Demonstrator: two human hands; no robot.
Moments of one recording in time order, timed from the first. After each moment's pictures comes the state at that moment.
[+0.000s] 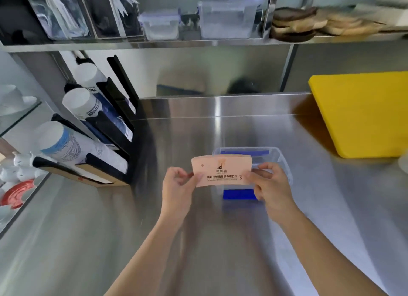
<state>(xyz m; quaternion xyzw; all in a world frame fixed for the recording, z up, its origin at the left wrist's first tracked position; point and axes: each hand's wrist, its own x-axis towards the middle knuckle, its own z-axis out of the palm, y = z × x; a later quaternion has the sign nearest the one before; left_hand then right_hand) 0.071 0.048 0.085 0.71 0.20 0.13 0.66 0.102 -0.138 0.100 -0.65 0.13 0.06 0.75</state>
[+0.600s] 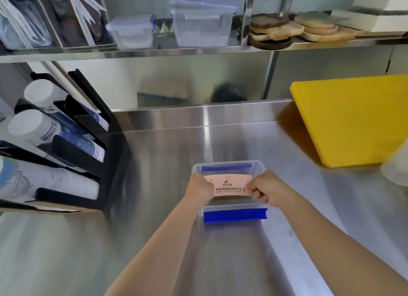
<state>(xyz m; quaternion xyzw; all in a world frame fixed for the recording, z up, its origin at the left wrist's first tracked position) 0.176 -0.029 0.082 0.81 0.27 -0.15 0.51 0.197 -0.192 0.086 -0.76 0.23 0.24 0.56</state>
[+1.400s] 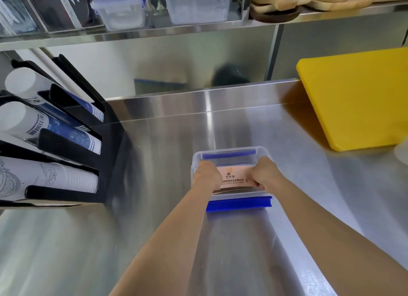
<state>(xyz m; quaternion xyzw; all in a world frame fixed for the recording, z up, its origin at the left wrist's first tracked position) 0.202 -0.041 0.063 0.90 0.19 -0.20 0.32 0.209 -0.175 0.068 -0.87 0.19 0.20 0.41</state>
